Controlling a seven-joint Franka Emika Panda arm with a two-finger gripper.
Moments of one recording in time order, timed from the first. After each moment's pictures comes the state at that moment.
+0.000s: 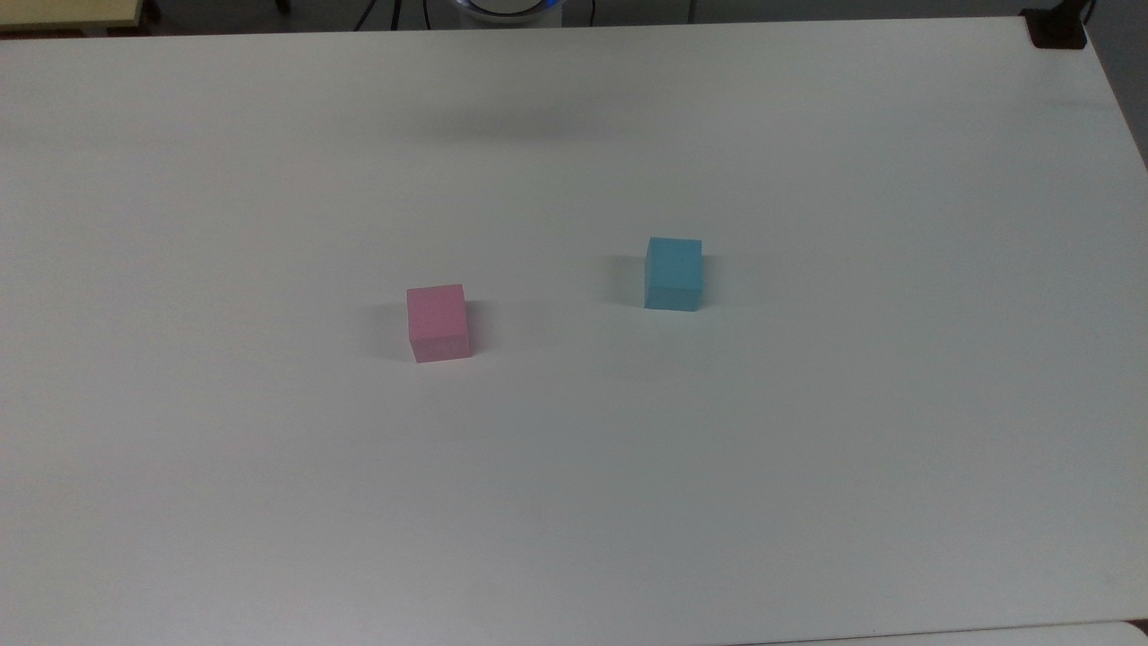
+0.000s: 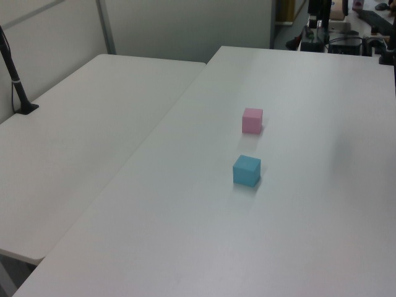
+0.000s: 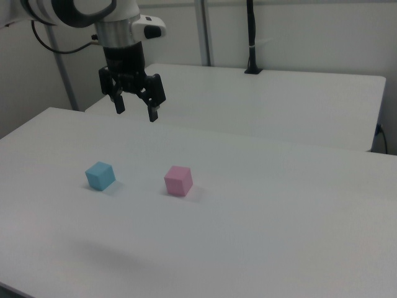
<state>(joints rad) 0.06 -0.06 -0.23 -1.59 0.02 1.53 -0.17</state>
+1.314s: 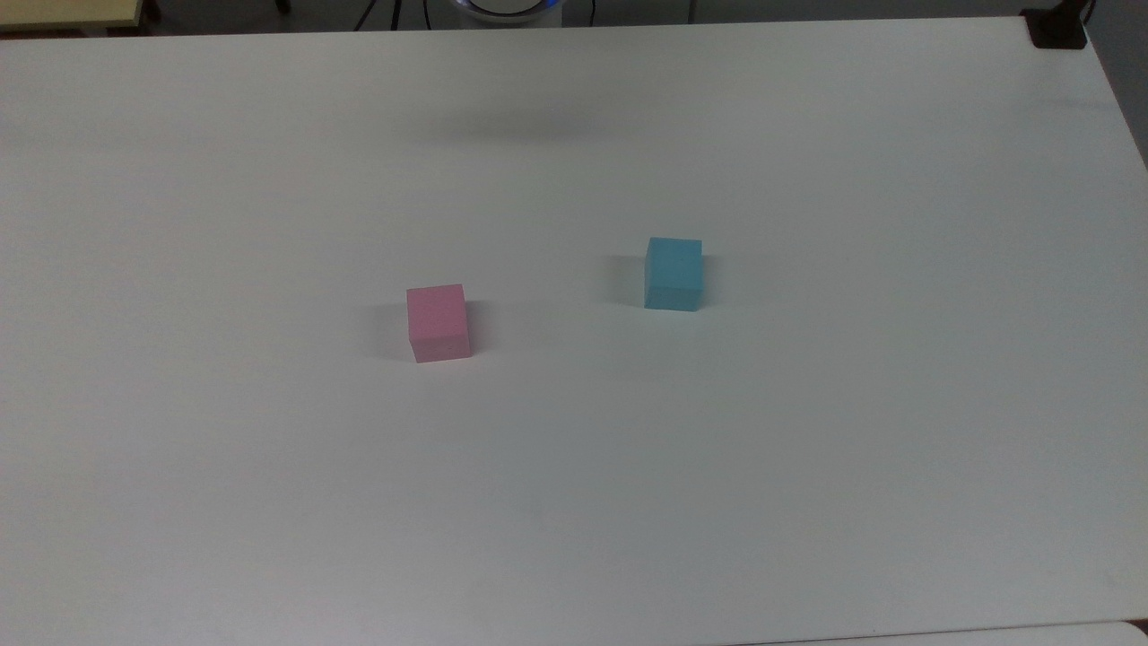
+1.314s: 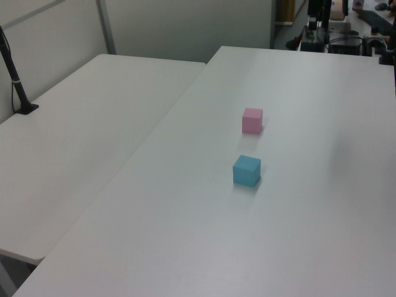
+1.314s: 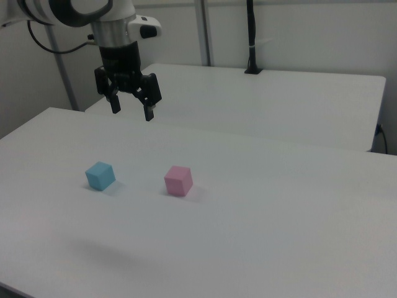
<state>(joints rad) 0.08 -0.06 -0.22 -1.59 0.02 1.53 -0.17</state>
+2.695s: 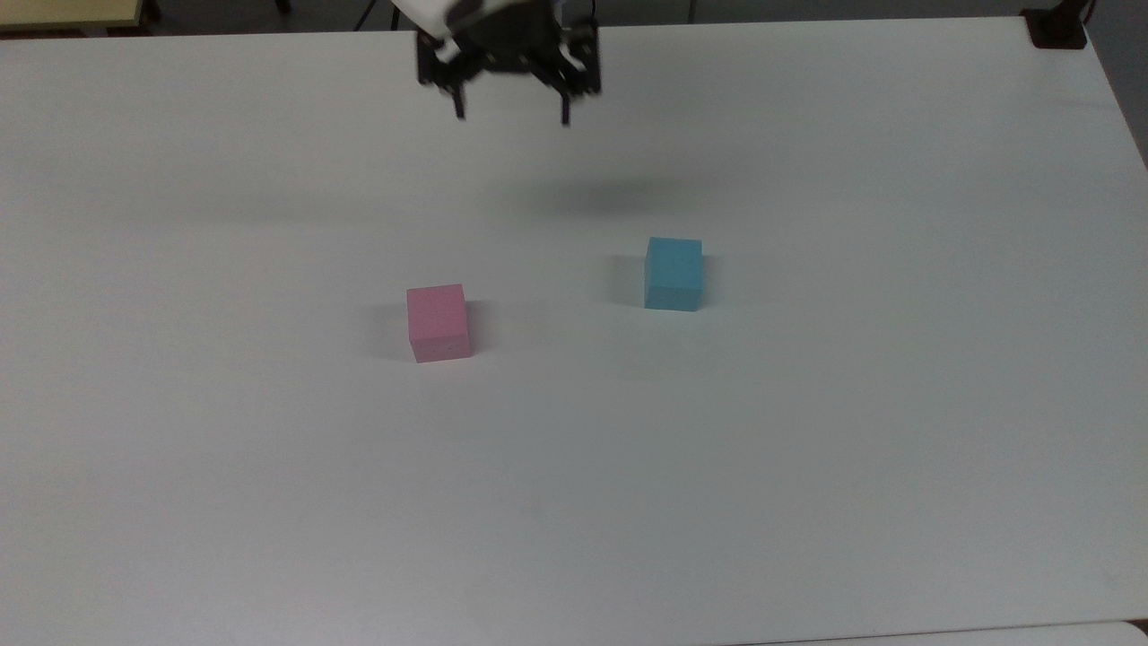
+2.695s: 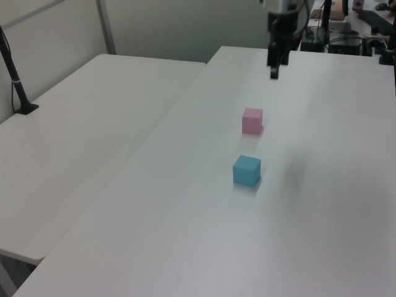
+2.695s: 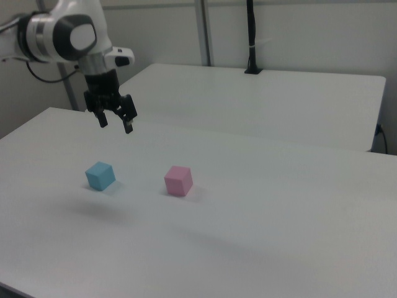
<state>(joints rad) 0.31 0.11 -0.21 -1.64 -0.01 1.75 0.14</state>
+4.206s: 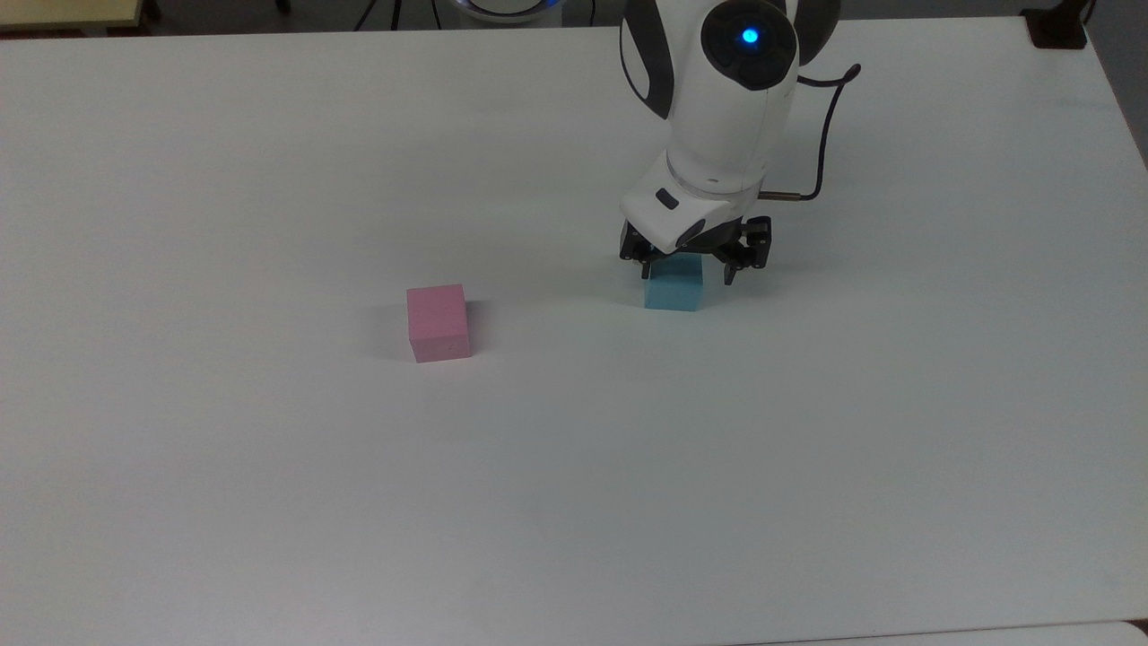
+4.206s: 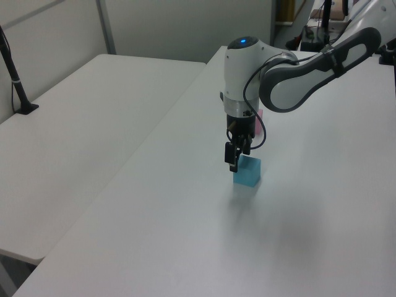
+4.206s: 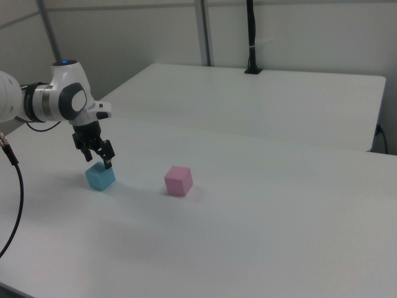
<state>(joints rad) 0.36 0.45 0.00 -1.65 -0.01 2.13 0.42</state>
